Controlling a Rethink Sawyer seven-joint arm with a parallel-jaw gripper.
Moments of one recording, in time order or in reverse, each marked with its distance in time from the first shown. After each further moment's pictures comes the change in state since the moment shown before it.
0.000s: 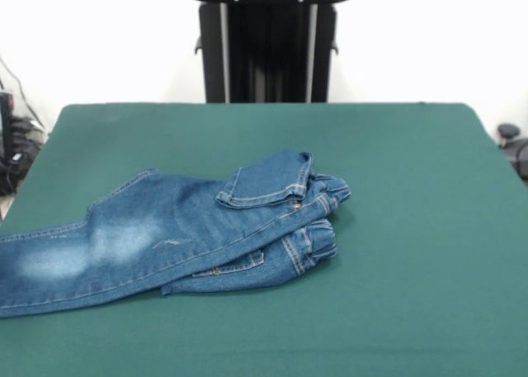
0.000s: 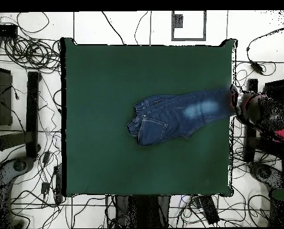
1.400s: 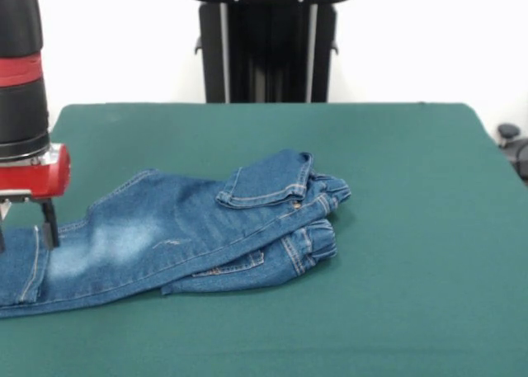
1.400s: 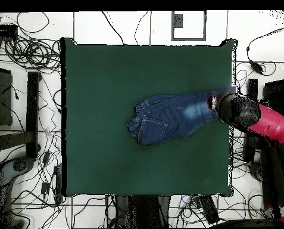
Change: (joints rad) arm 0.096 -0.012 -0.024 0.087 -0.027 0.000 0.000
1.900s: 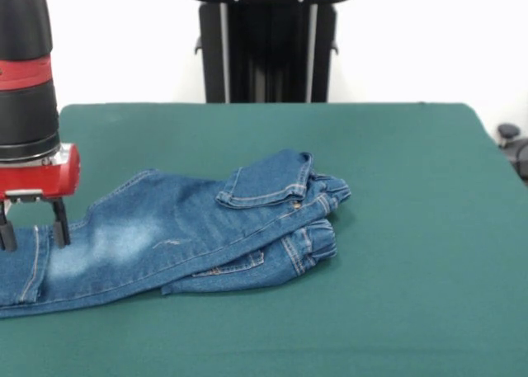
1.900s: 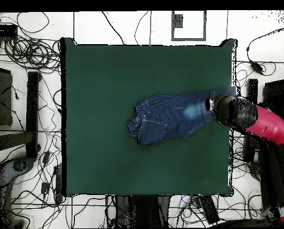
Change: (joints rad) arm 0.000 0.001 0.000 0.017 0.000 0.000 0.000
